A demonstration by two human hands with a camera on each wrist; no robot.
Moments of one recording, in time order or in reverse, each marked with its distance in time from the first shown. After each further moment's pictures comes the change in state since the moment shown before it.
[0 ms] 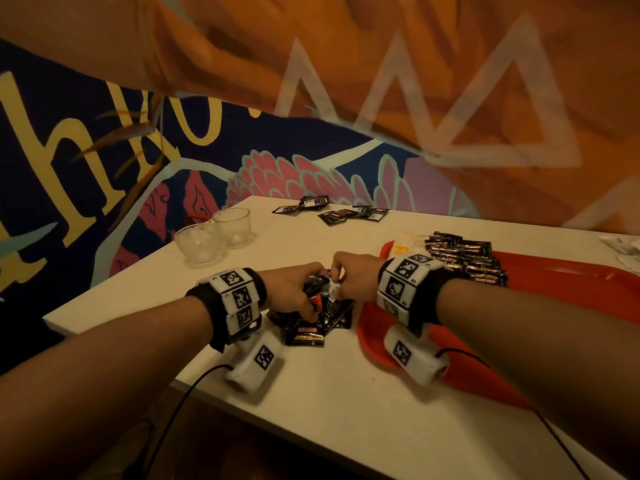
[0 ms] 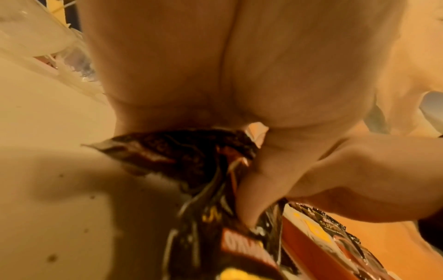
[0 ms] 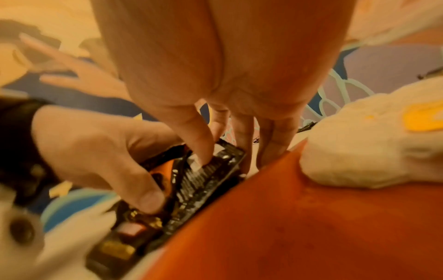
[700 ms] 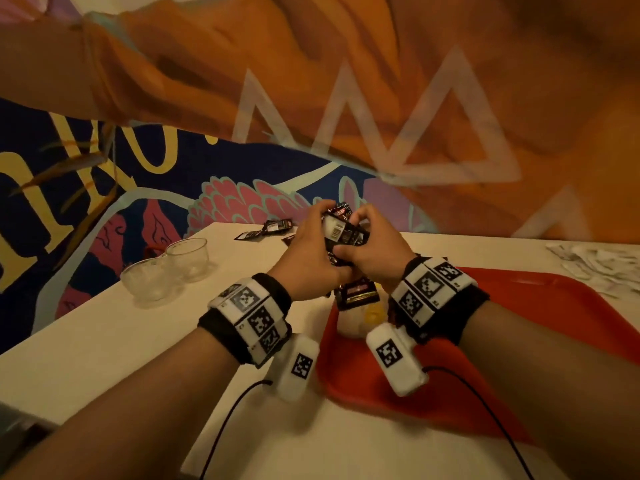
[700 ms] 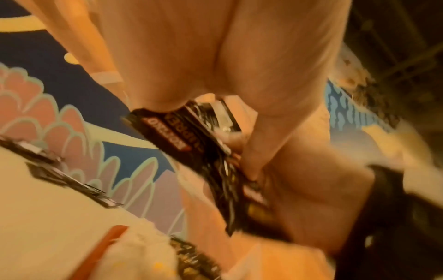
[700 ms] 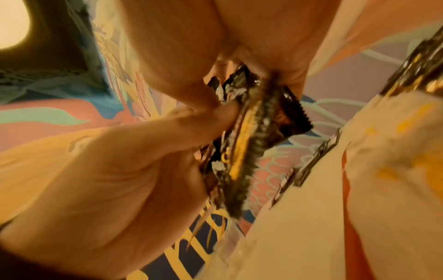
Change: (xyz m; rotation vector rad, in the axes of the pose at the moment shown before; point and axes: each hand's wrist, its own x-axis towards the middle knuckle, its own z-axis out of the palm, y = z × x) left_hand 0.033 0.098 0.003 -0.266 0.471 0.483; right_hand -0.032 0.043 -0.057 0.761 0.600 -0.068
